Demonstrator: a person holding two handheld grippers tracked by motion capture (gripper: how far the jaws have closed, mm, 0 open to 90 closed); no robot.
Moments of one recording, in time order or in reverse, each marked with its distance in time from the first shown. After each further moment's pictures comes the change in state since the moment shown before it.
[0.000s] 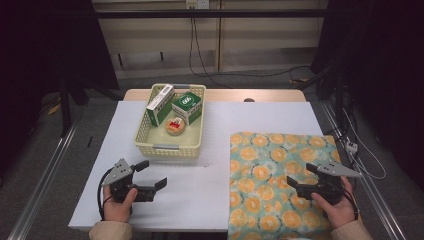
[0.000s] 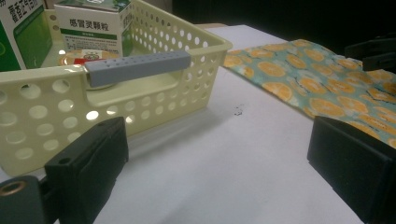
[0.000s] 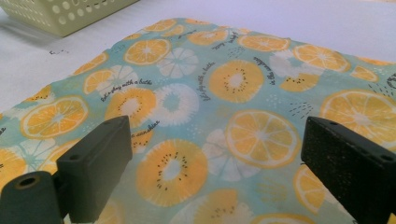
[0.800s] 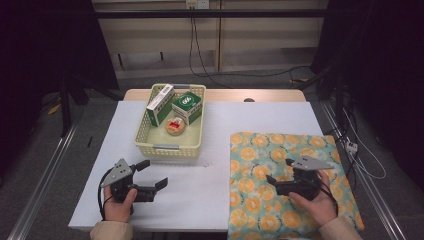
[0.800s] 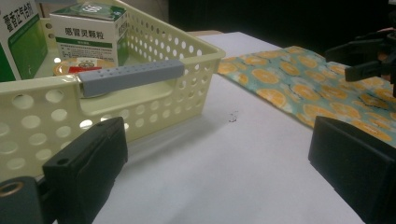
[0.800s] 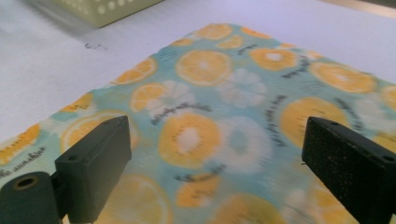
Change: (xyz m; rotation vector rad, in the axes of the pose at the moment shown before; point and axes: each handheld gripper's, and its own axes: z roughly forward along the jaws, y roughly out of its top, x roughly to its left) left arm -0.003 0.002 0.001 -0.027 -0.018 0.004; right arm 0.046 0.027 0.033 0.055 0.053 -0.125
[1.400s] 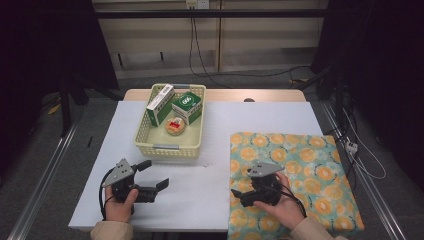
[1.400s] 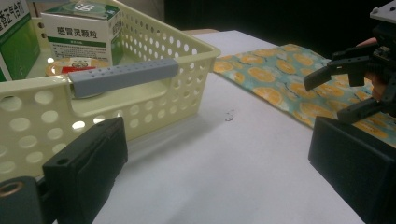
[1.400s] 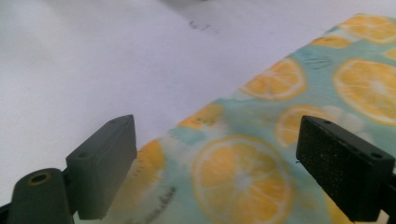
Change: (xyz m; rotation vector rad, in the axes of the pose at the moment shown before) left arm -0.001 0.000 0.003 0.011 -0.015 0.007; right arm 0.080 0.019 0.050 0.139 0.186 -0.133
